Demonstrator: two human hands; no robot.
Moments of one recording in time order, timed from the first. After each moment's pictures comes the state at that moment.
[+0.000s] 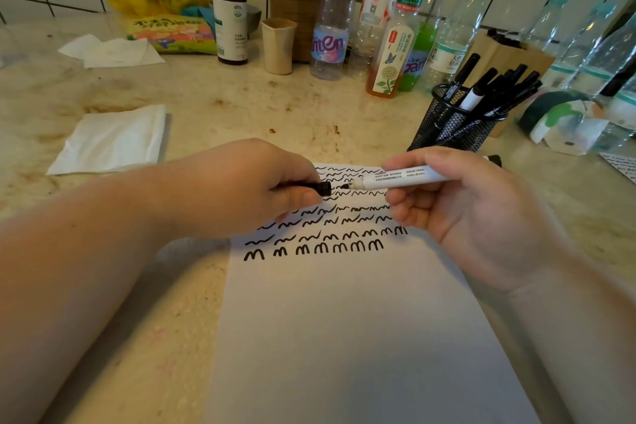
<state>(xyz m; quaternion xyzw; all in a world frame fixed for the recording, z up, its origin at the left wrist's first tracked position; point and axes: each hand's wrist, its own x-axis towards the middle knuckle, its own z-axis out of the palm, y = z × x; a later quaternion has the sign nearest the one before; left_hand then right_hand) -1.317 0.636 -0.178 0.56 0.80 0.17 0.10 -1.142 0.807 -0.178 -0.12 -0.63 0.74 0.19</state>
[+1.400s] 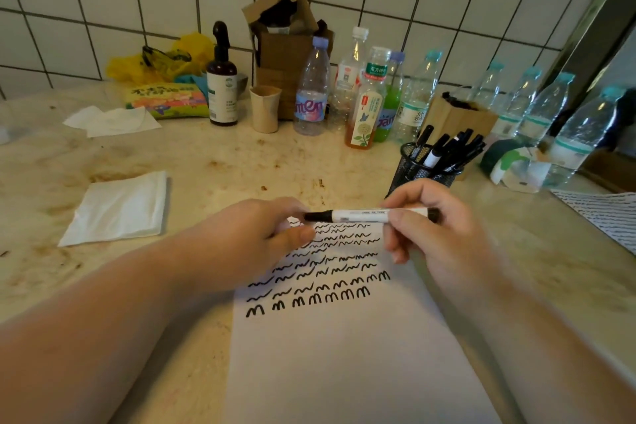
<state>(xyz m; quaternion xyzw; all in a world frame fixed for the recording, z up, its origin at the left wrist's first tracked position) -1.316 0.637 -0.178 0.51 0.80 0.27 0.14 -1.139 0.802 -0.166 -0.15 -0.77 0.54 0.29</state>
